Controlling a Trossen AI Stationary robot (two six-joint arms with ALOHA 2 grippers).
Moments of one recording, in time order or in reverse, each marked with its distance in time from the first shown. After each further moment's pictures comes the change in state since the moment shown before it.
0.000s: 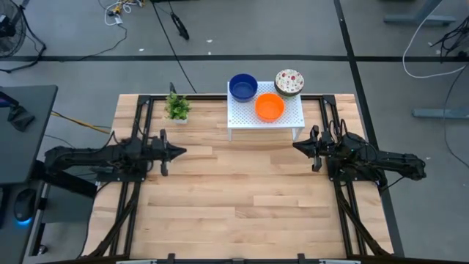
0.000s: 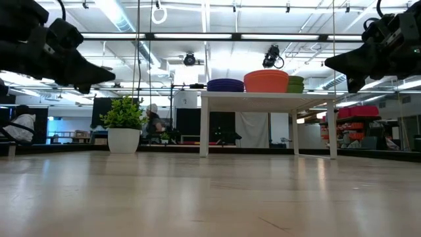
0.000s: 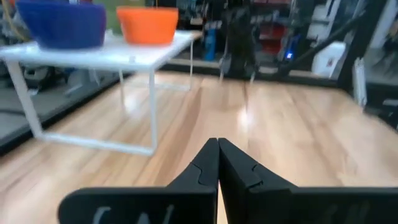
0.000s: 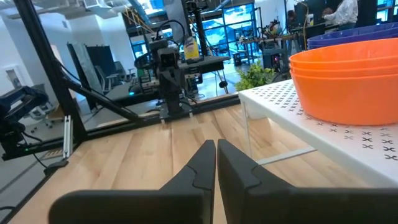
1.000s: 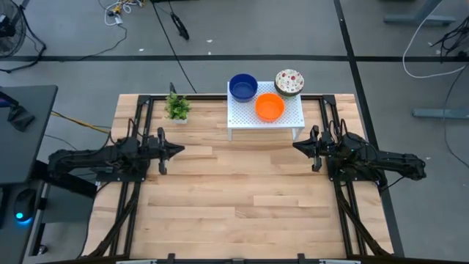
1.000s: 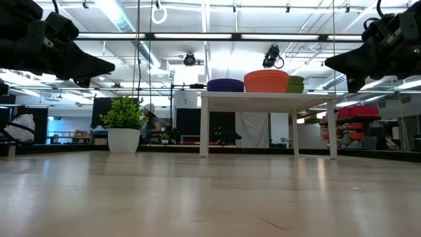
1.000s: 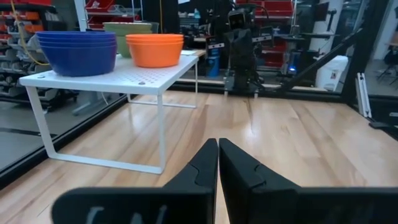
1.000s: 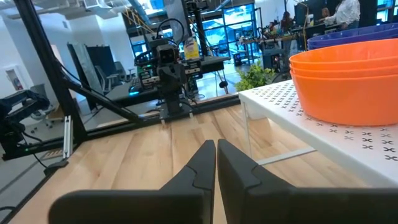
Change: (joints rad) left arm 0.017 -0.099 -0.001 -0.037 -0.003 0.040; right arm 0.000 0.000 0.000 0.001 0.000 0.000
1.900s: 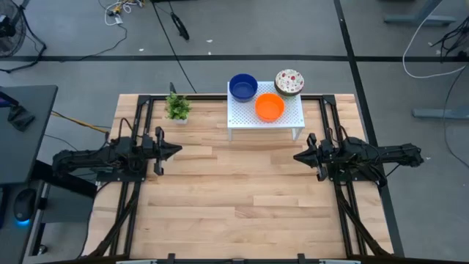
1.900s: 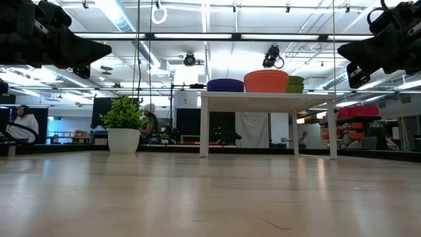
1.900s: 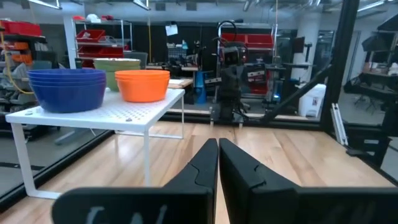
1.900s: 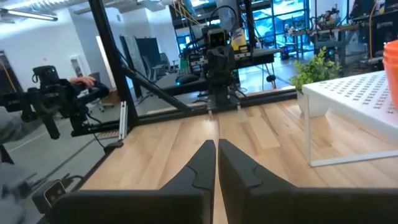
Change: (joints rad) left arm -0.026 -0.074 0.000 0.056 0.031 0.000; right arm 0.217 0.012 0.001 0.015 0.012 0.000
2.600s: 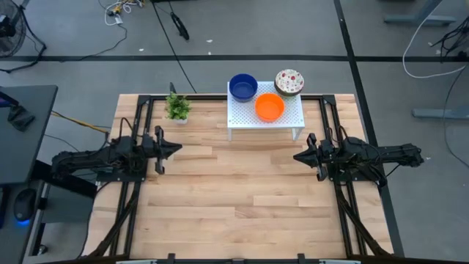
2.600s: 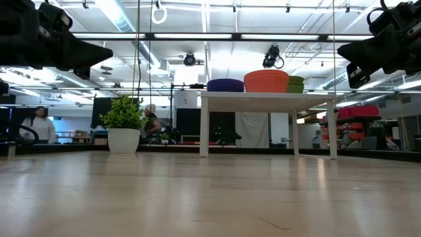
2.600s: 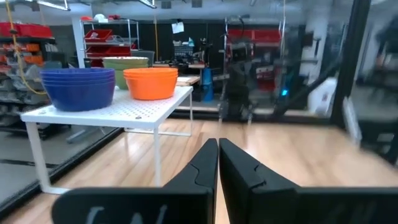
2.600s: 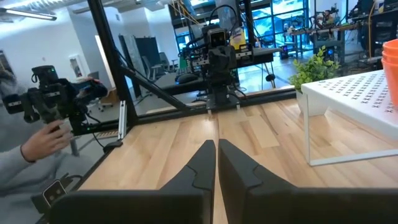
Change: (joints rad) left arm 0.033 0.005 0.000 -0.005 0.001 0.011; right arm 0.000 0.001 0.000 -0.002 0.000 0.000
